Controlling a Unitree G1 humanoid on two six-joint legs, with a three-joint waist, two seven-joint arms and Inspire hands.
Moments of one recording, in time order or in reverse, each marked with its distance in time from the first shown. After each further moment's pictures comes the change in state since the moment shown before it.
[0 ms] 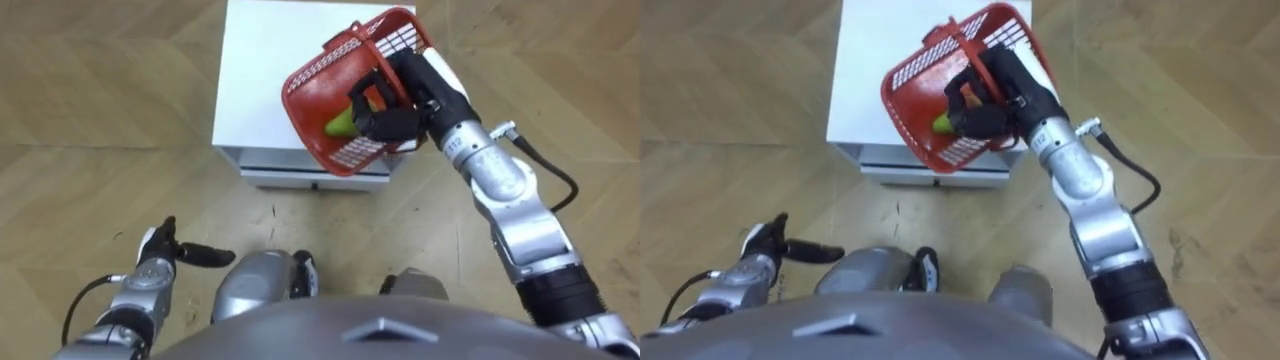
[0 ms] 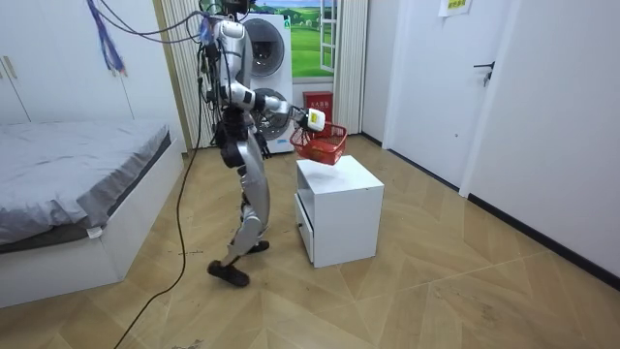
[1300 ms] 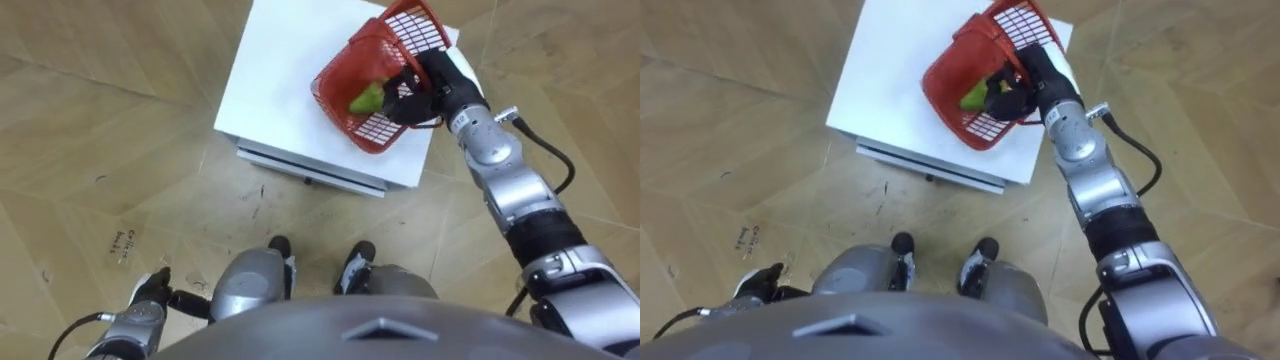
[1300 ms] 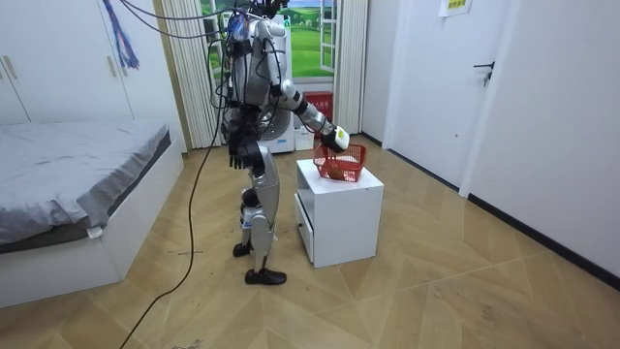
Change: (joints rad) left arm 0.096 0.013 0.060 0.033 0.188 0.109 -0.045; right arm -0.274 0.016 0.002 0.513 -0.013 -0.013 -0.166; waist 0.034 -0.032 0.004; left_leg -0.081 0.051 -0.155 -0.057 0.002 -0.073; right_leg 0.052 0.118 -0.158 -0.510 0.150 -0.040
